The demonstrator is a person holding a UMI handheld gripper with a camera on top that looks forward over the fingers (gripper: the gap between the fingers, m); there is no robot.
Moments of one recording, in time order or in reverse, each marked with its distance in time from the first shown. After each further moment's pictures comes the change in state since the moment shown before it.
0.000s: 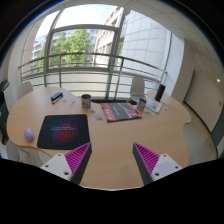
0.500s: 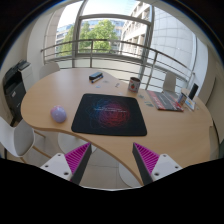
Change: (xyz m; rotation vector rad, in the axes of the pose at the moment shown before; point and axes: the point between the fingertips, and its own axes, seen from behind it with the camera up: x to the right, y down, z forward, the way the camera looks) arm -0.212 0.081 0.021 -0.090 -0.241 -0.136
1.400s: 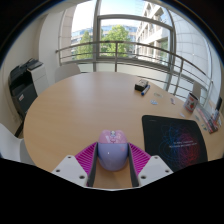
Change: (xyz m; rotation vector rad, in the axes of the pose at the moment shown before) arm -0.240 -0.102 0.174 0.080 -0.177 -0.039
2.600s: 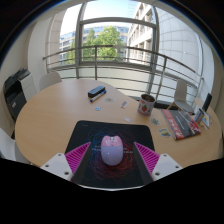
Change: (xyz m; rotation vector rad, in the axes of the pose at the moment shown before) arm 0.229 -0.020 -0.075 0.009 0.081 0.038
